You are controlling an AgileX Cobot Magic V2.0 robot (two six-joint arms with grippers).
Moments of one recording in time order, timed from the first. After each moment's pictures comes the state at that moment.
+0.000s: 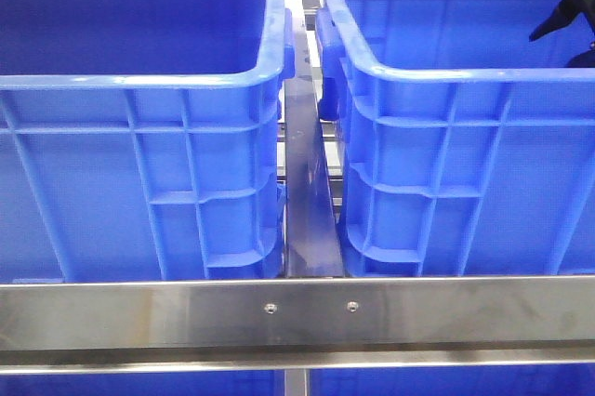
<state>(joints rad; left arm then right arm) -0.16 0.19 -0.57 0.06 0.53 -0.06 -0.19 1.87 -1.21 1.81 0.36 -1.10</state>
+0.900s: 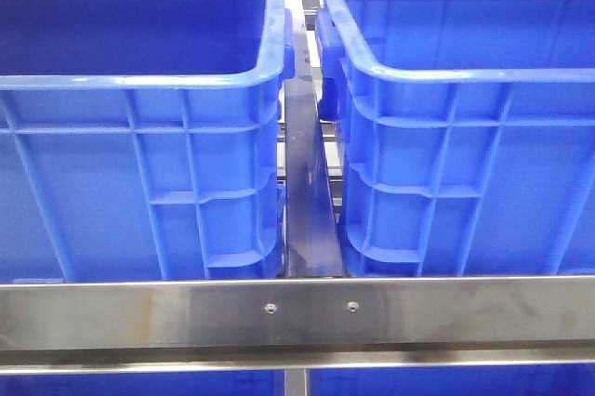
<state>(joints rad) -0.16 0.19 -0.57 0.06 0.53 -0.06 -0.09 1.24 -0.81 1.72 0.37 -1.53</state>
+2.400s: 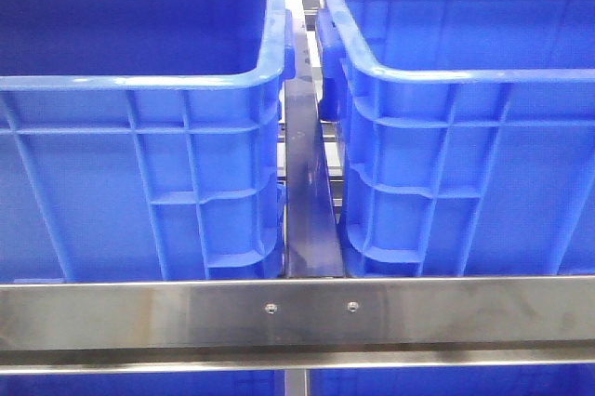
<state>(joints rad) -0.16 0.19 -0.57 0.06 0.53 -0.06 -0.09 0.35 -0.32 1.72 0.21 -1.60</state>
